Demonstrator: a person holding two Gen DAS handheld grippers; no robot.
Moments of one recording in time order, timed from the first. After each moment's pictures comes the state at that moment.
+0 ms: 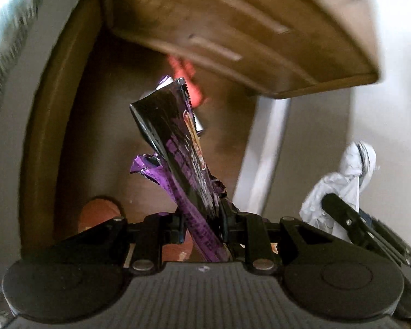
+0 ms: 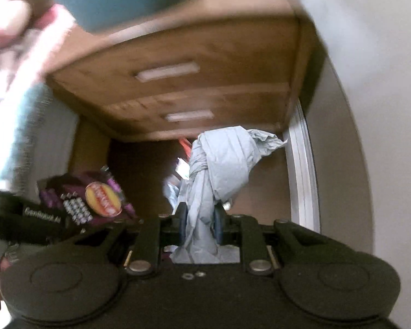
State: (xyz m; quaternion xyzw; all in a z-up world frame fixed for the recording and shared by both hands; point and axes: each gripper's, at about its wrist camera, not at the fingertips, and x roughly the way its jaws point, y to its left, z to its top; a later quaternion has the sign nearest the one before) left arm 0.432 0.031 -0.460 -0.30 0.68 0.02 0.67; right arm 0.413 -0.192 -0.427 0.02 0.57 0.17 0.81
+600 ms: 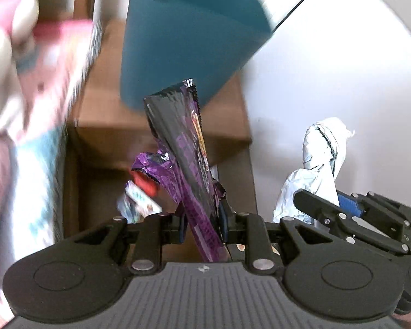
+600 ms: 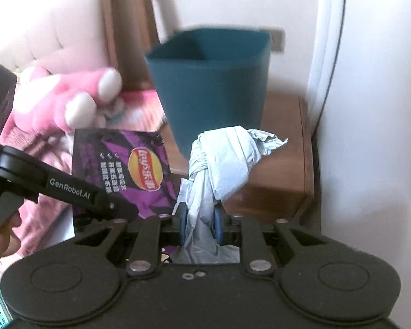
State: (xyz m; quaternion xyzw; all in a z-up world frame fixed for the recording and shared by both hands) left arm 0.440 0.059 -0.182 -0.20 0.53 -0.07 0.82; right arm 0.390 -0.157 -0.155 -0.05 0.42 0.25 0.87
